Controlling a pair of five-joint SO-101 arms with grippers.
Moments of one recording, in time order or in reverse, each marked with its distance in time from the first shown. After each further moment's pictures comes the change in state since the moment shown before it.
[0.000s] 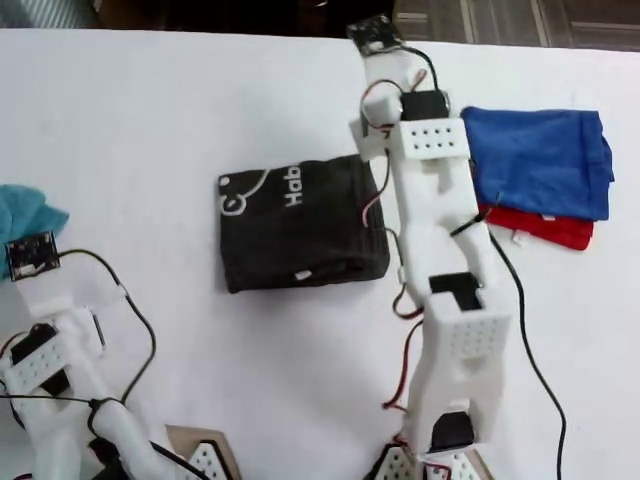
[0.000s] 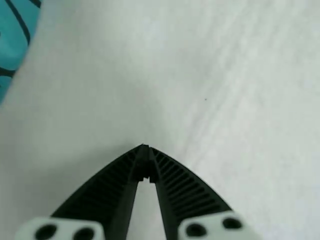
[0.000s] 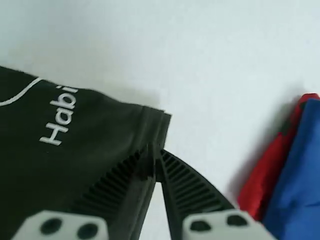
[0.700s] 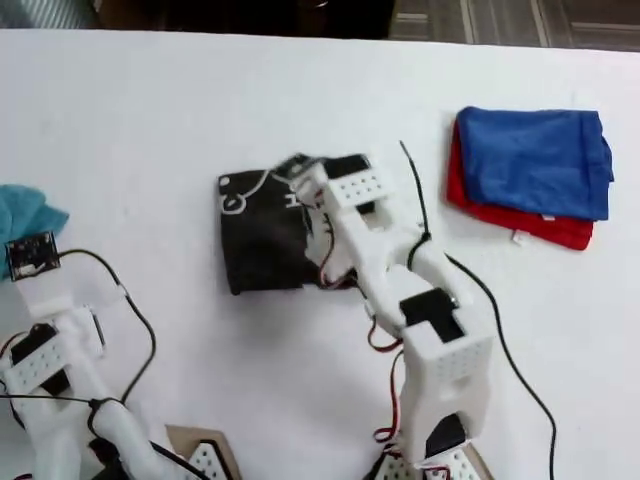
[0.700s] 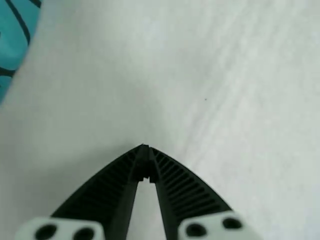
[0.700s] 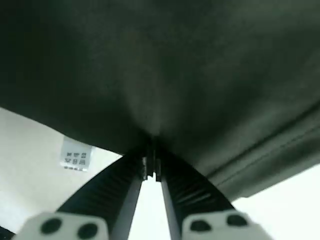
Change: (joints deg) left arm 0.0 0.0 0.0 0.0 0.0; right arm -11.3 -5.5 37.7 4.7 5.1
